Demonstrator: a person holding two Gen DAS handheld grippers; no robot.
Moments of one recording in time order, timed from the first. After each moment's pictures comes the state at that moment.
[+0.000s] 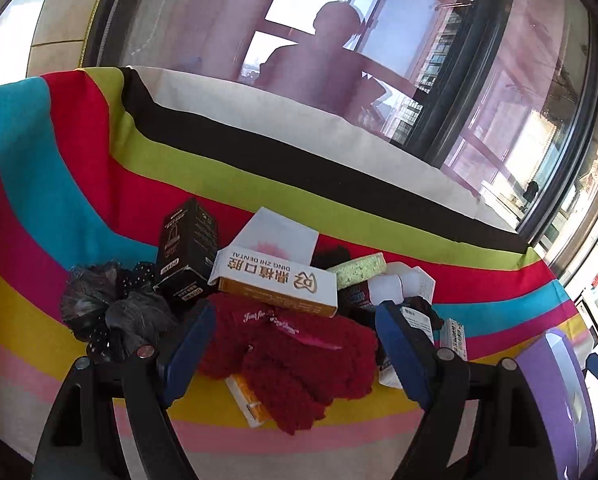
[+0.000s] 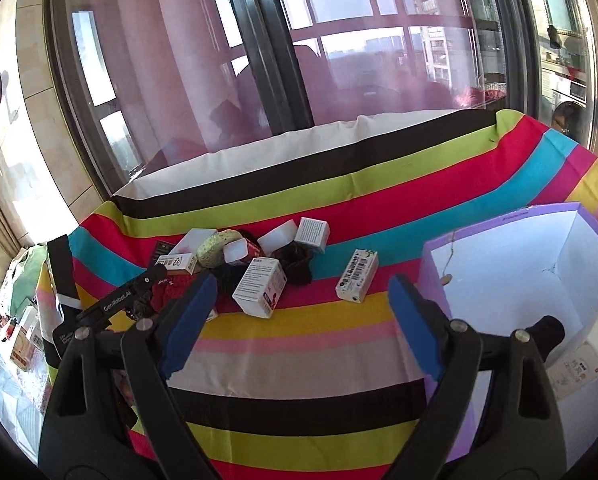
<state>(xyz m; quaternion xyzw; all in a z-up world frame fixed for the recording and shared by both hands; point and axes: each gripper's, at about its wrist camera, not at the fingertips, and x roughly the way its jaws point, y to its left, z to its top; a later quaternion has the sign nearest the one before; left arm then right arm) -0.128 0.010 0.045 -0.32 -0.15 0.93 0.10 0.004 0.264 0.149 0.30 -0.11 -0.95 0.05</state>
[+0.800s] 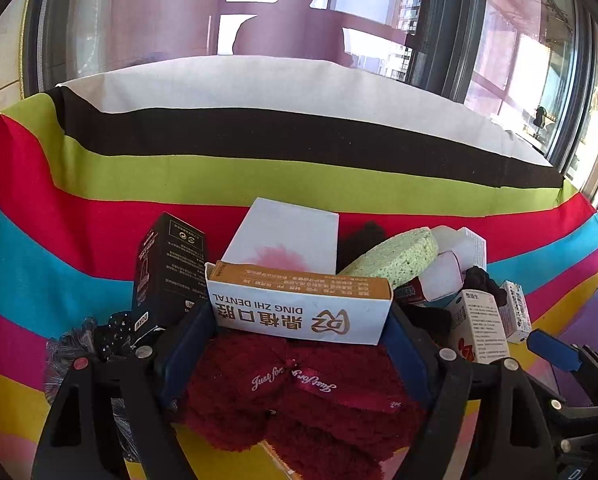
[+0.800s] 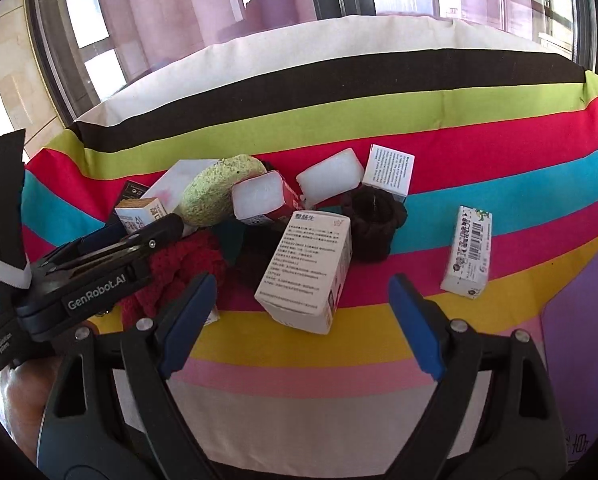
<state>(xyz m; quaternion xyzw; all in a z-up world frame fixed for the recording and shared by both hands) -0.170 0.027 0.020 -0.37 -0.03 0.92 0.10 -0.104 0.180 0.056 0.39 -0.08 -0.92 0.06</state>
